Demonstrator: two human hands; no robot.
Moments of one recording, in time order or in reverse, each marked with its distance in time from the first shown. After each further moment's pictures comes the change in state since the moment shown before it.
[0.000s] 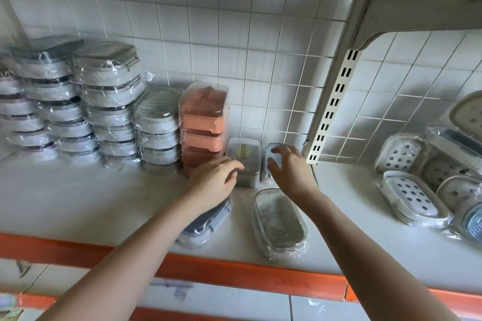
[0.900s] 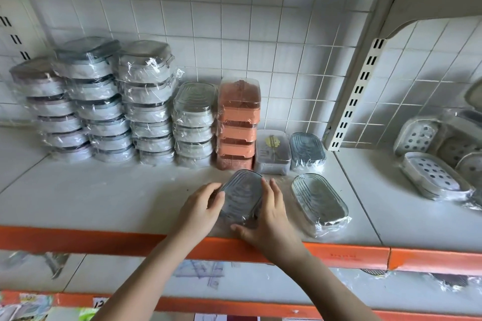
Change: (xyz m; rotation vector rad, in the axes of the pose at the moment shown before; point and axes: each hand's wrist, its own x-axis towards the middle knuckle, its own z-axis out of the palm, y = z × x) left_hand -0.101 -0.060 -0.033 -0.341 0.000 -0.354; right_hand -0.125 -0.086 0.089 0.262 -0.127 -0.064
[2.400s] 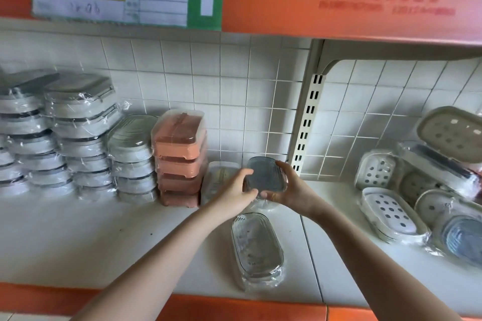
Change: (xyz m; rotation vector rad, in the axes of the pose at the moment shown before) left_hand 0.104 0.140 0.117 -0.101 -0.249 0.008; right_hand 0.113 0.126 -0.171 0.343 -0.135 0.043
